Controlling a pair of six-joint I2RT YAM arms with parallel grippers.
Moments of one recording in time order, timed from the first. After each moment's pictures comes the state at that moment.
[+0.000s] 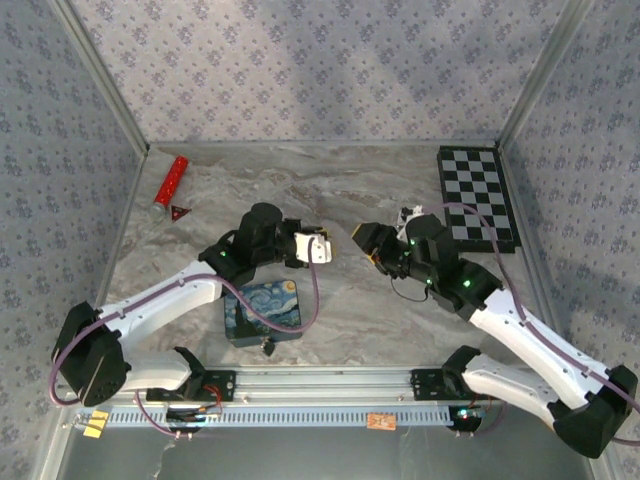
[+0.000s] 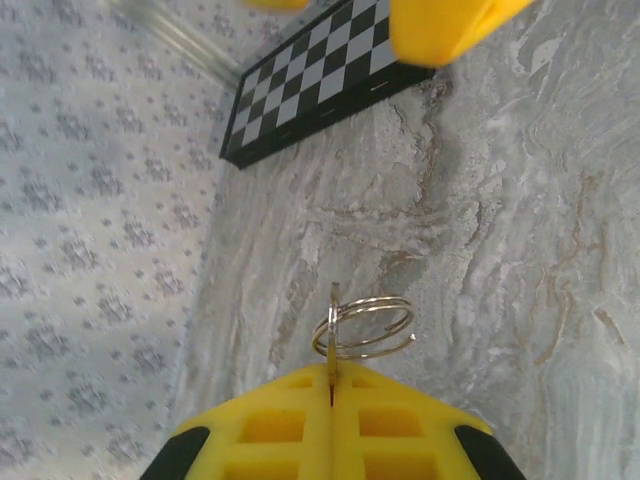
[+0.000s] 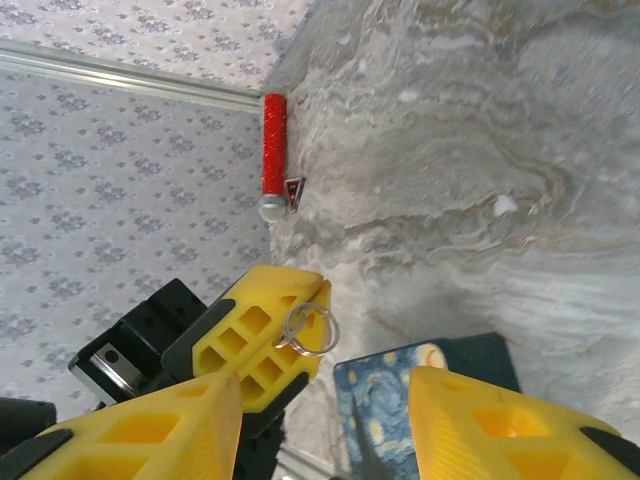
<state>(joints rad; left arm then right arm) -0.79 1.26 0.90 -0.05 0.24 0.95 0.72 0.92 0.86 -0.35 -0.12 1.28</state>
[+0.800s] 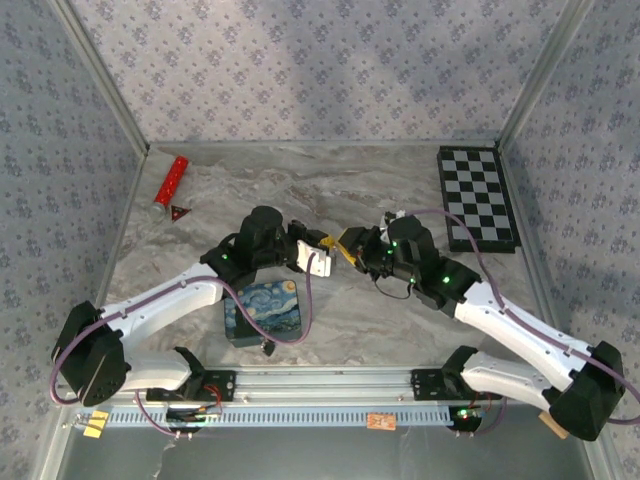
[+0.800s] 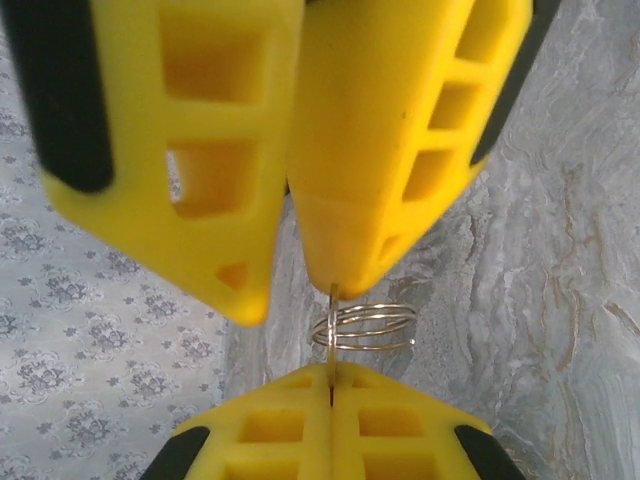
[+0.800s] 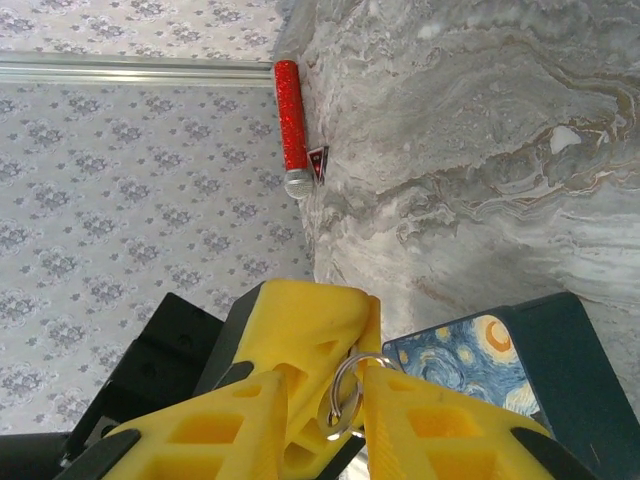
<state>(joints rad) -0.80 1.26 0.87 0.00 0.31 1.11 0.77 1.02 0.83 -0.20 -0.13 1.45</state>
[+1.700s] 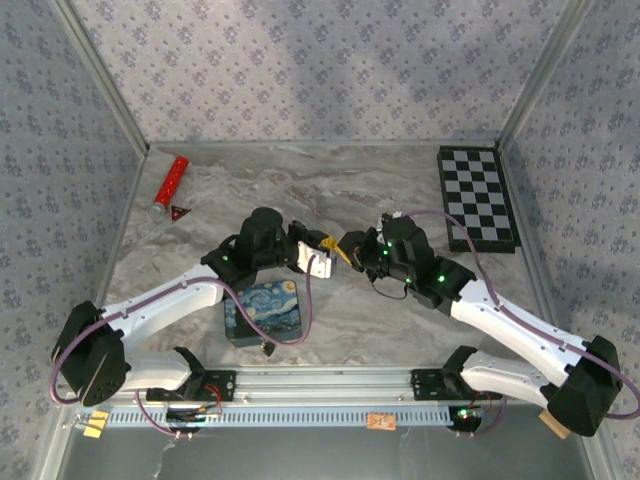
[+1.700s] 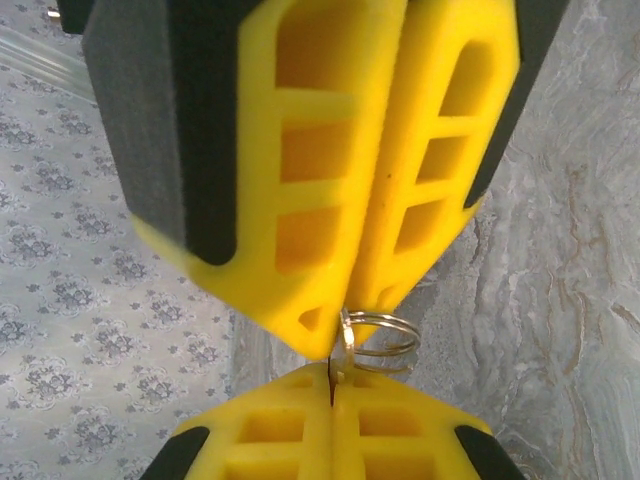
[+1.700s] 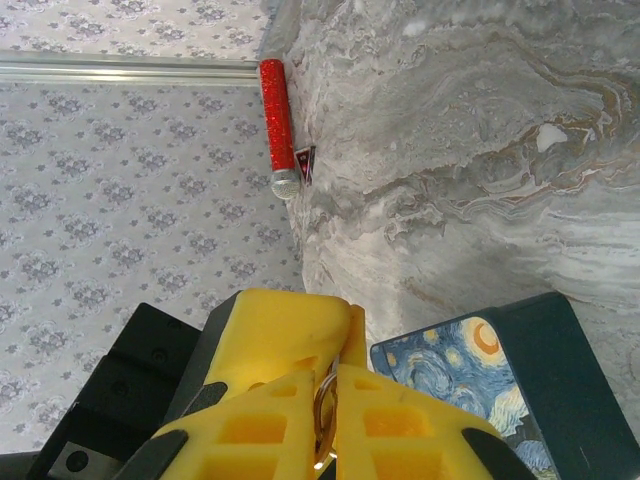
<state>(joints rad) -0.81 1.26 0.86 0.02 0.30 1.12 0.78 1.04 0.83 -0.20 -0.12 1.45</state>
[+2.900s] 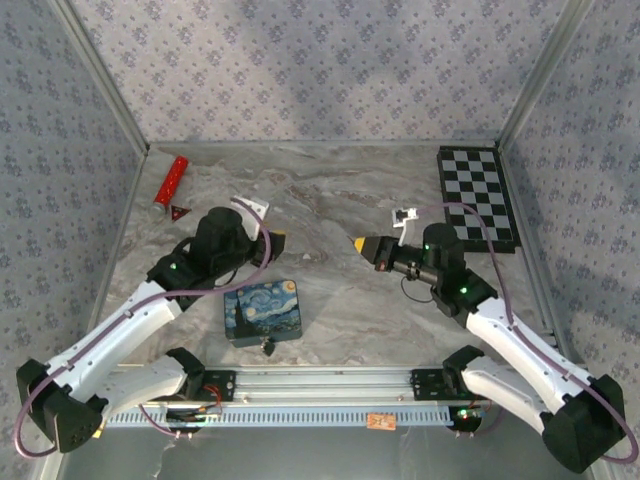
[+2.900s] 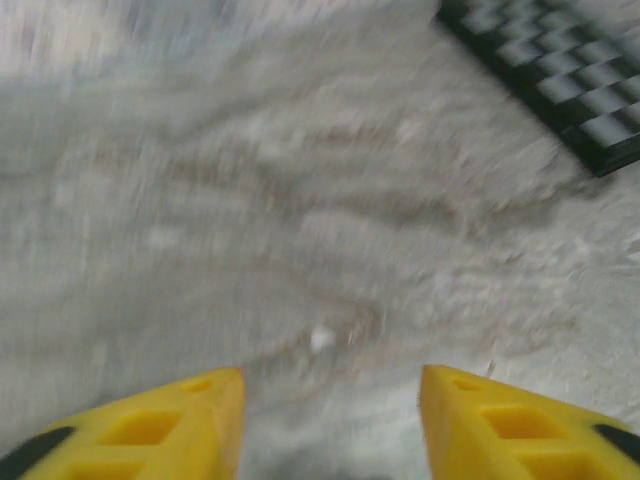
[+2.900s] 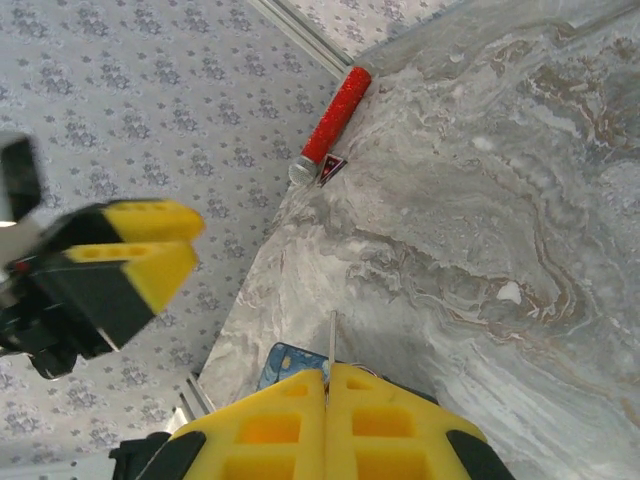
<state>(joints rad) -0.68 0.98 0.92 -0.52 -0.07 -0.25 0.53 0.86 0.61 0.00 -0.44 0.74</state>
